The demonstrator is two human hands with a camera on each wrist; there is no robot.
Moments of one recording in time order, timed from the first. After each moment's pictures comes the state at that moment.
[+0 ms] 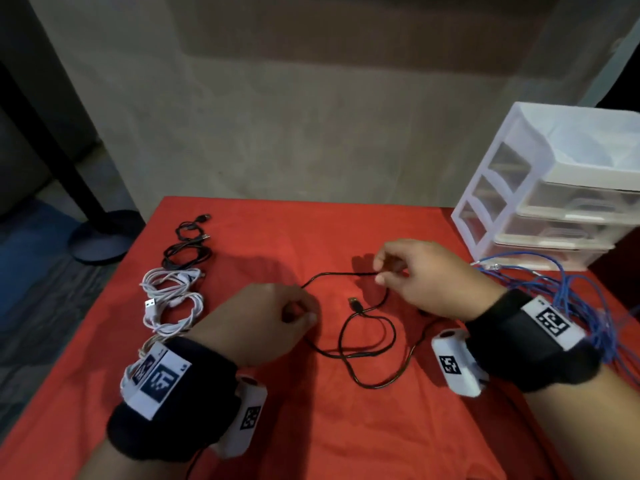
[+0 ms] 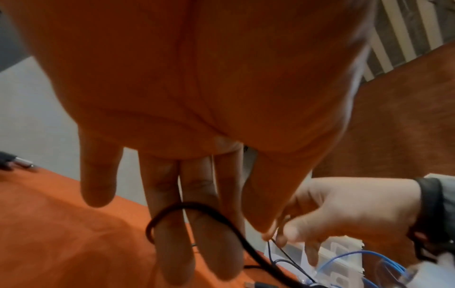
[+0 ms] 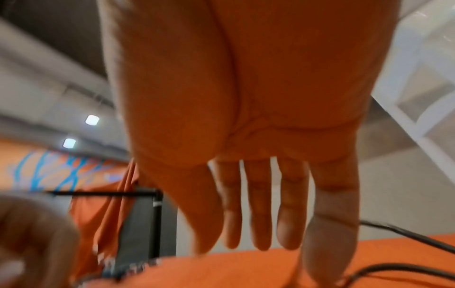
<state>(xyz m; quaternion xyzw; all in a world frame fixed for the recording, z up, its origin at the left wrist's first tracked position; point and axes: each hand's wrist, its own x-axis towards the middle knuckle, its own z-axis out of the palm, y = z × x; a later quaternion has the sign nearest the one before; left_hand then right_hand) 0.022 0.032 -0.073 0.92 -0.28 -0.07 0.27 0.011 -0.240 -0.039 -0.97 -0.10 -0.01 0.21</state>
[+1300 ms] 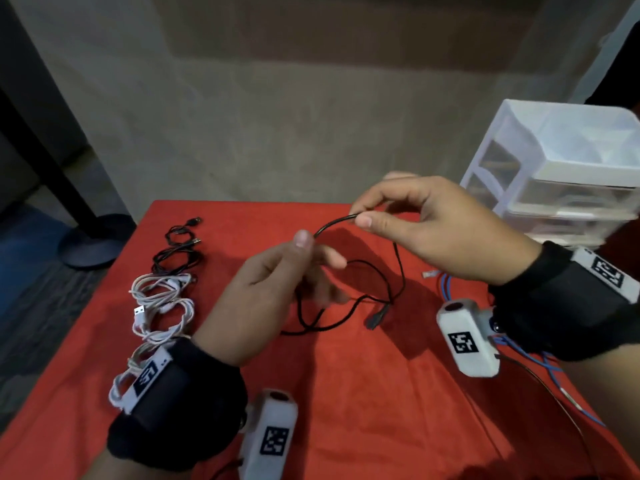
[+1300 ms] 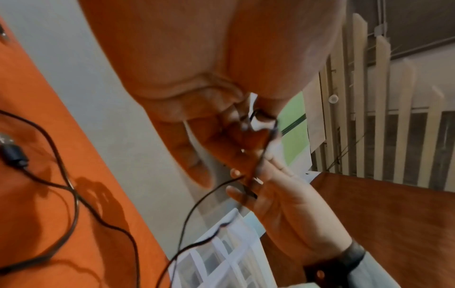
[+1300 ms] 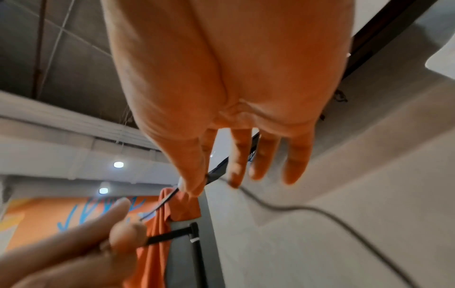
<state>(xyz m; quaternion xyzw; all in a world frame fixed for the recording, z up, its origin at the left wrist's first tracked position) 0.003 -0.002 -0.030 0.64 -0.21 -0.10 0.73 0.008 -0.225 0.036 -0.90 -0.20 -0.10 0.37</state>
